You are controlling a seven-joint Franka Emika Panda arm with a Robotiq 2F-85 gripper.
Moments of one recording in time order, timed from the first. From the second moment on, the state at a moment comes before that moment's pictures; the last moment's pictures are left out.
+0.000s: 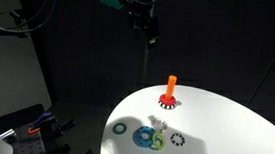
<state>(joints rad) -0.12 -0.25 -0.21 -2.19 0.04 2.18 -0.09</state>
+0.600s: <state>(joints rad) -0.12 -0.07 -0.16 -2.07 0.06 2.28 -0.03</state>
